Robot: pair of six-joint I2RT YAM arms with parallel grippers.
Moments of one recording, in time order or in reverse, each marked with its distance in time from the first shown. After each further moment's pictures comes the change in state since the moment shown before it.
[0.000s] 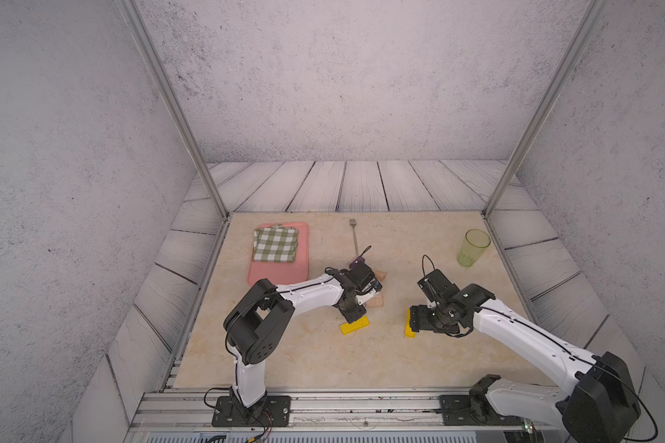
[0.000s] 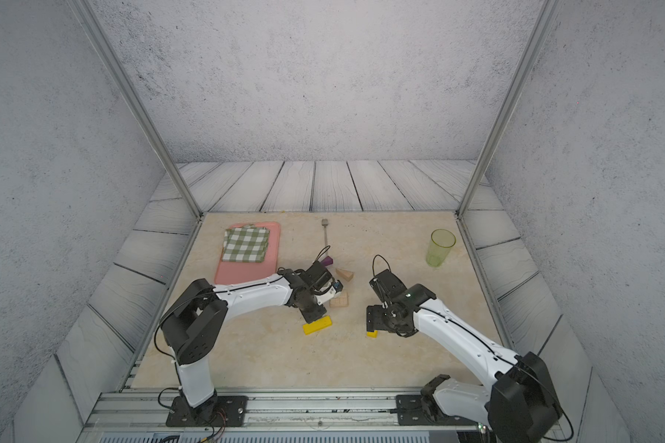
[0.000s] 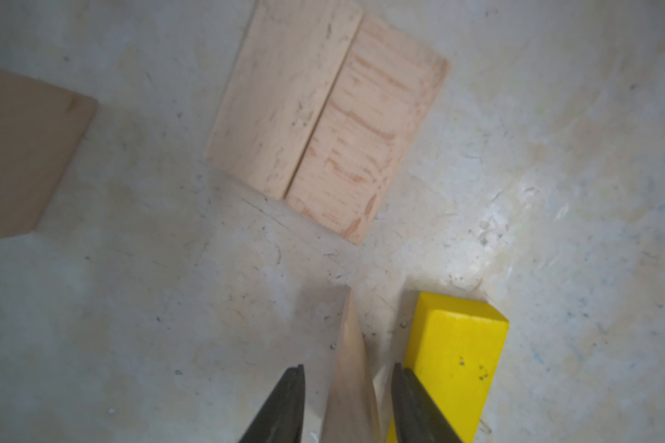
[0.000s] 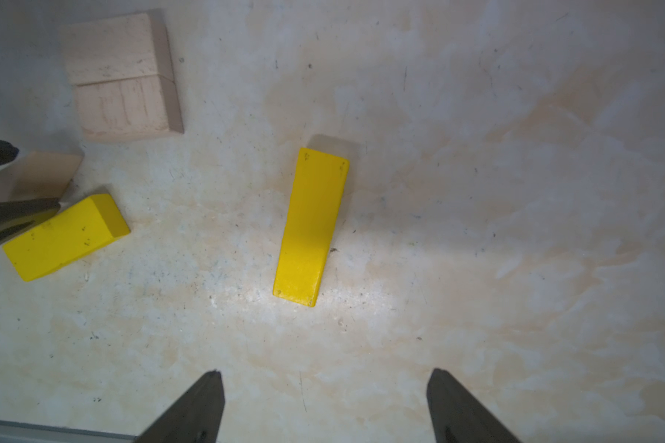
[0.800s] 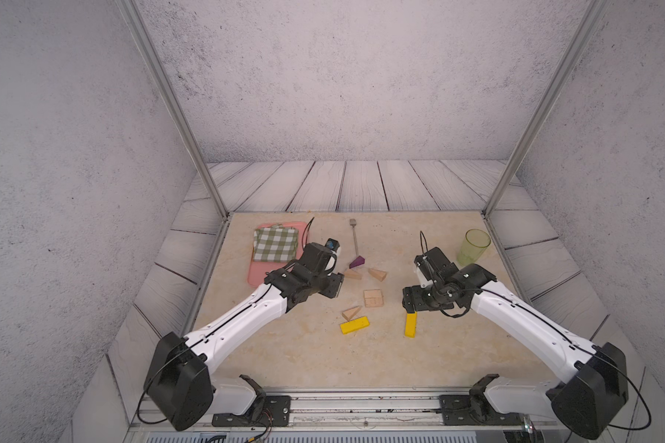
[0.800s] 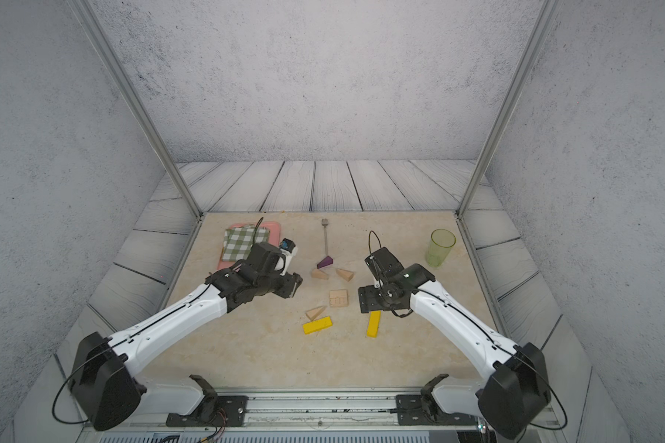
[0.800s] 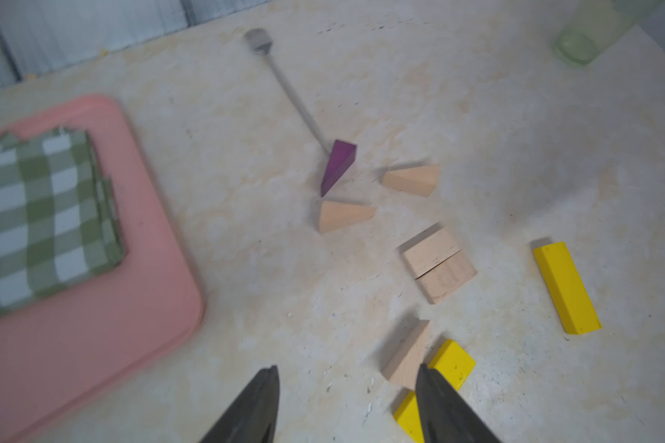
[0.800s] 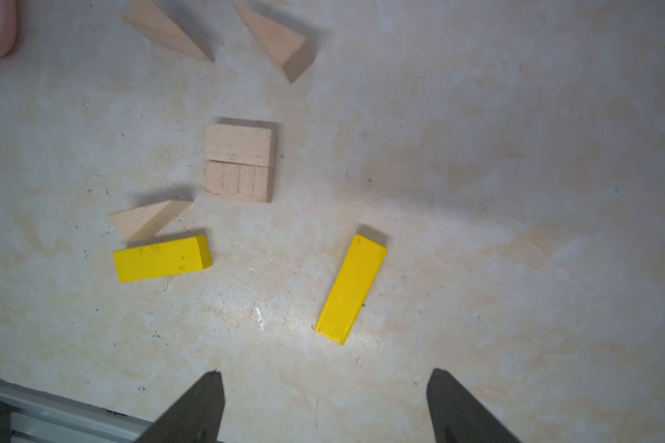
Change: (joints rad) left arm 0.203 -0.592 -0.246 0.122 -0.057 -0.458; right arm -0.004 0.151 0.299 -0.040 -0.005 -0.228
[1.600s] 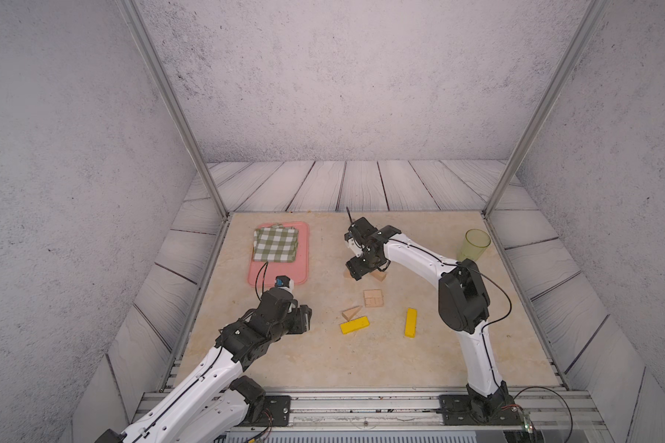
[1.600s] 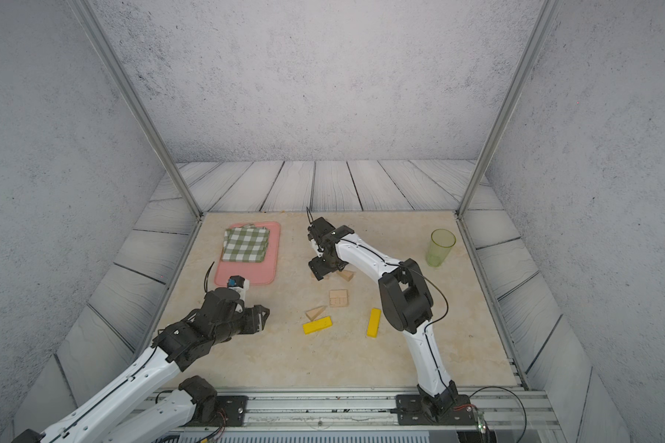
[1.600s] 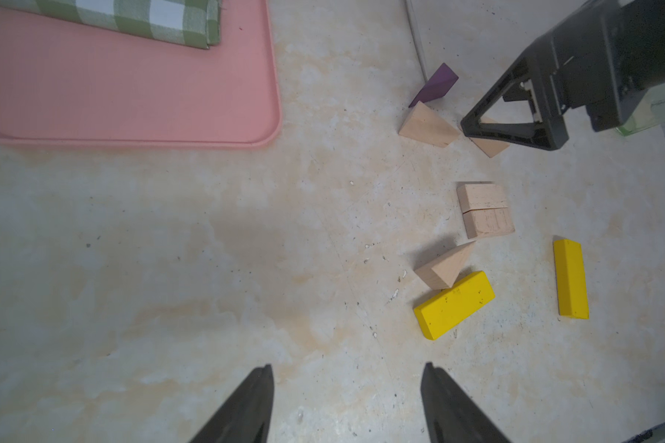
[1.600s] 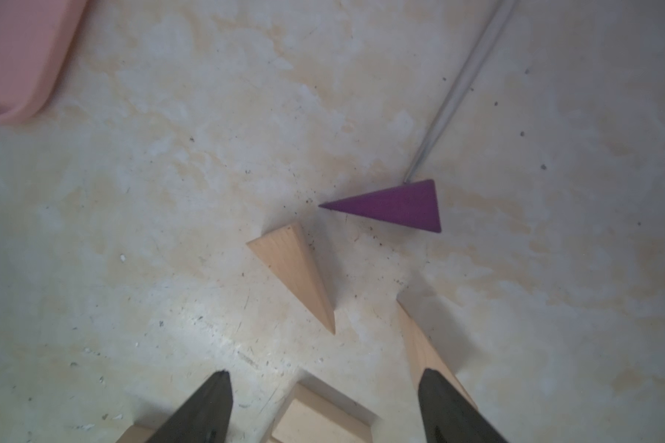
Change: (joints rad) left arm 0.040 -0.511 -0.383 -0.106 -0.012 -0.321; right arm 0.092 0.871 0.780 0.052 0.002 -0.349
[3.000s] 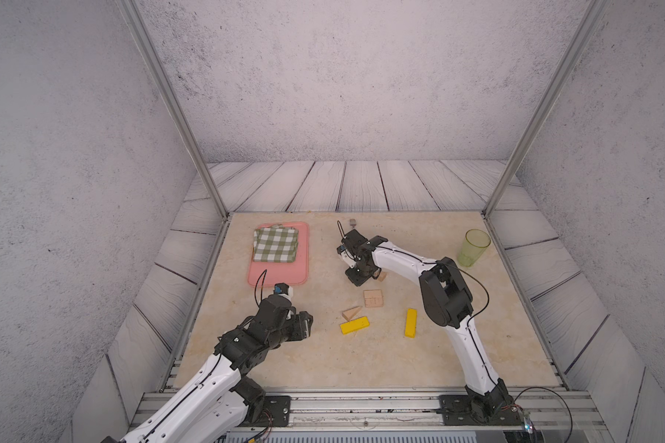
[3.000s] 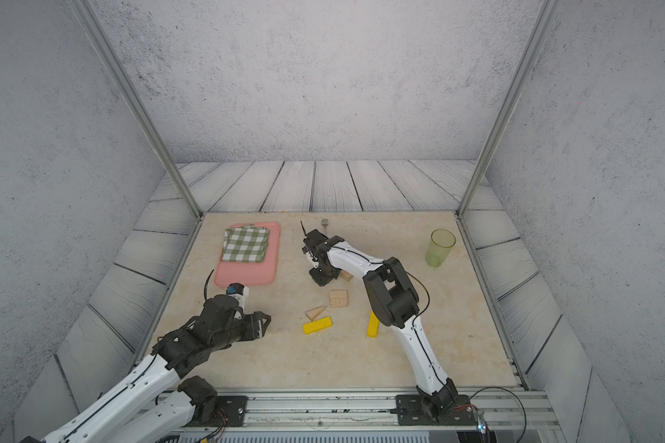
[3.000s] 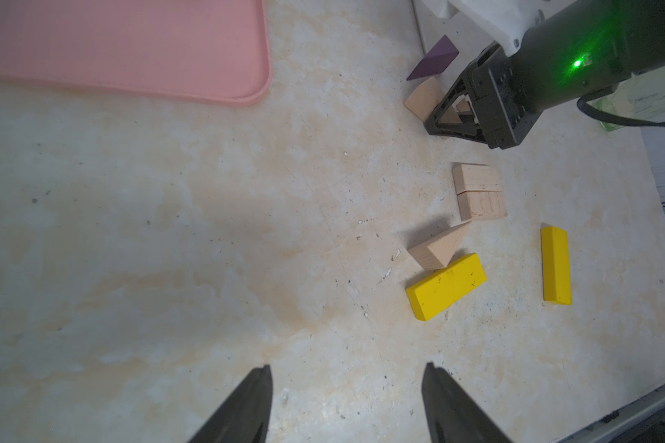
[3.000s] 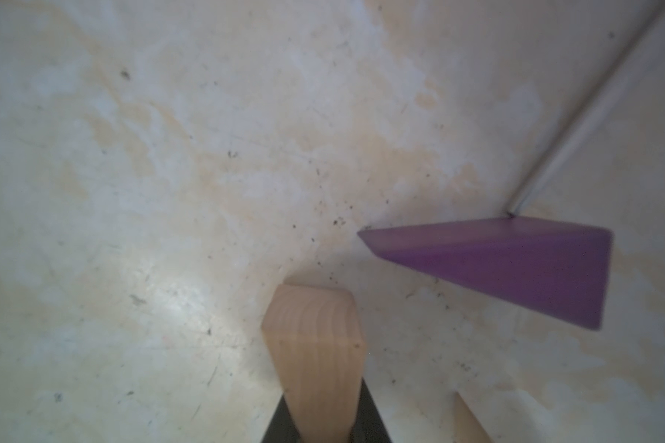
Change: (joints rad) left arm 0.000 -0.048 -0.074 0.025 0.057 -0.060; right arm 0.023 0.106 -0.043 0.088 -0.005 -0.097
